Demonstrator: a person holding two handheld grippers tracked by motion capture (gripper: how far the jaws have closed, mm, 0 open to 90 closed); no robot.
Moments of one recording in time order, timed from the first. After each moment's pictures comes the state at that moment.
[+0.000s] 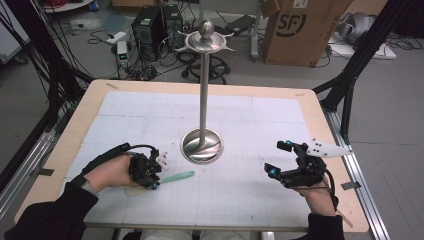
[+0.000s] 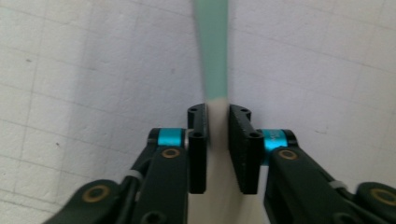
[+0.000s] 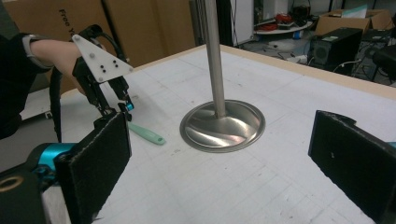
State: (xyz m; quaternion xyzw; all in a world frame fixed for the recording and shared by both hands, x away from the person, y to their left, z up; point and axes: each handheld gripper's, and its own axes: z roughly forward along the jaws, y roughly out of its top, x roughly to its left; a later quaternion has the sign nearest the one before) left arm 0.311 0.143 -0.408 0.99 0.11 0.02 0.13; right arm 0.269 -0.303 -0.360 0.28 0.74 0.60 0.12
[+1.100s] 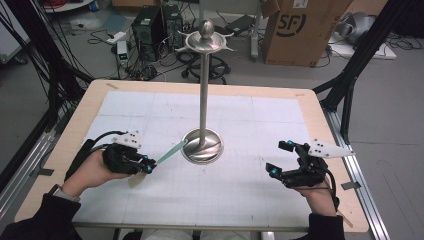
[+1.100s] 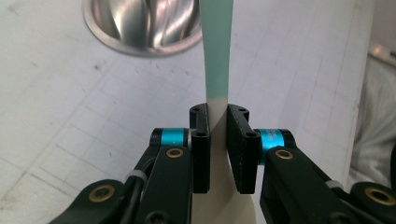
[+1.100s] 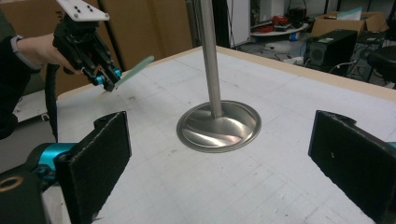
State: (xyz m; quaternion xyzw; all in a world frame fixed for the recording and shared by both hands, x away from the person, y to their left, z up) left arm 0.305 0.202 -0.365 0.89 0.23 0.04 0.40; right arm 0.269 -0.306 -0.361 0.28 0.74 0.60 0.13
